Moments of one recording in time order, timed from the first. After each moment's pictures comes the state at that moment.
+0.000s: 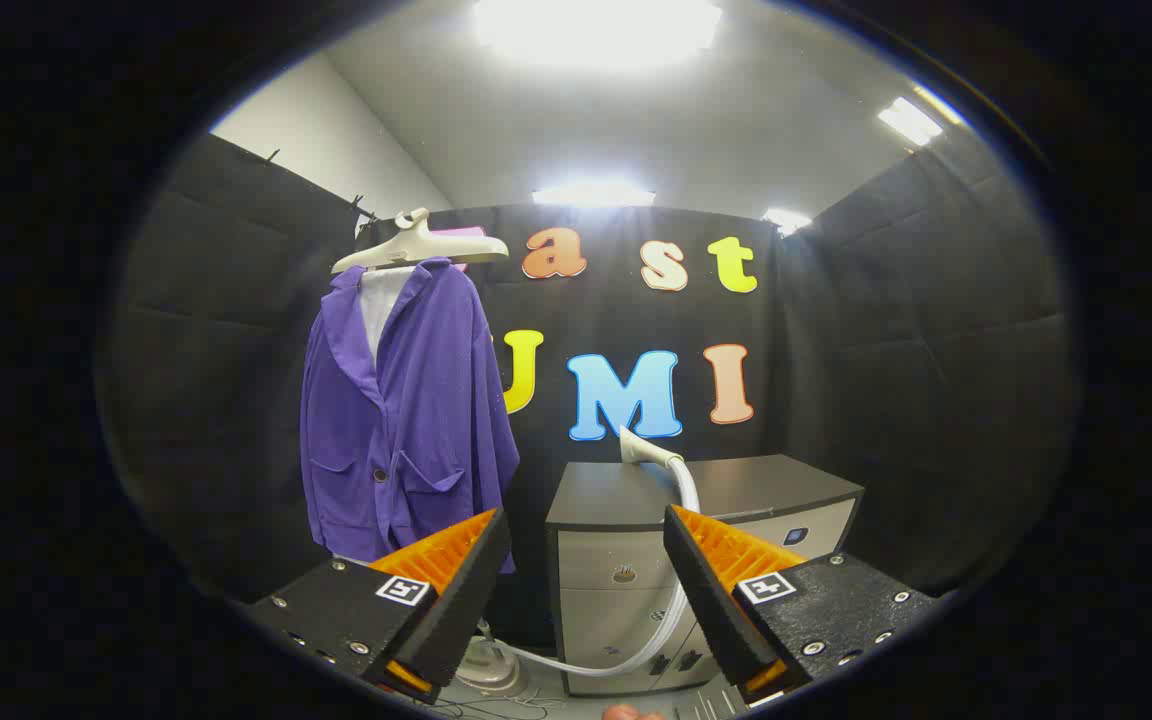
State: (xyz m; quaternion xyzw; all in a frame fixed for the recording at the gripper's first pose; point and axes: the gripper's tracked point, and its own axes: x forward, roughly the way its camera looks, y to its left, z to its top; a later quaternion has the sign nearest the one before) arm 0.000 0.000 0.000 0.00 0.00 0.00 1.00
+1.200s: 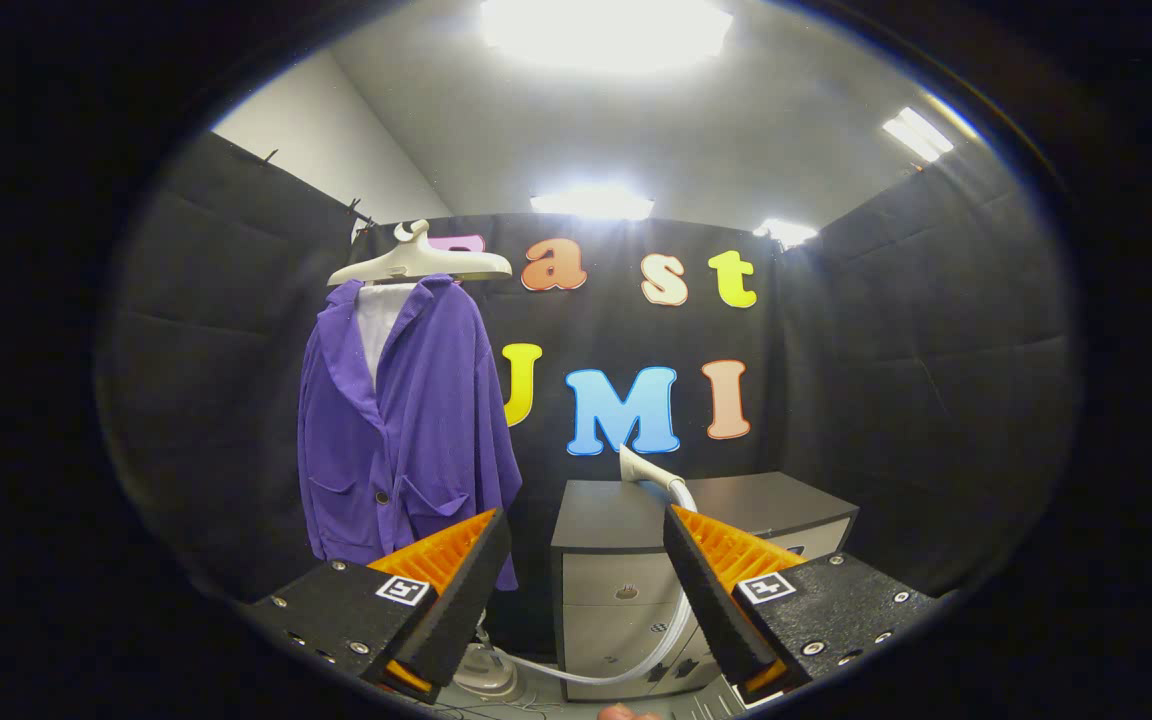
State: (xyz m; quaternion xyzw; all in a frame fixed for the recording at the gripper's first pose) arm 0.017 0.002 0.049 0.00 -0.01 -0.02 1.00
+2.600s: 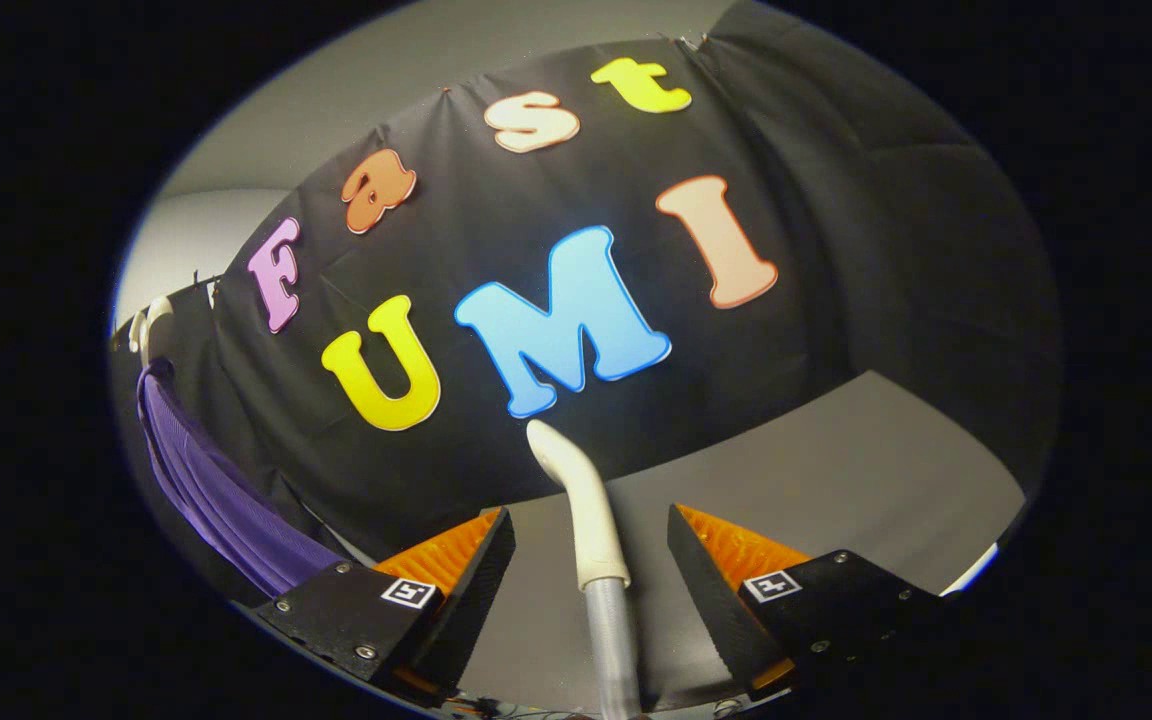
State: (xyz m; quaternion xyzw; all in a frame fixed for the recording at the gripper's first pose) arm 0.390 -0.159 -0.031 0.27 0.22 0.07 0.94
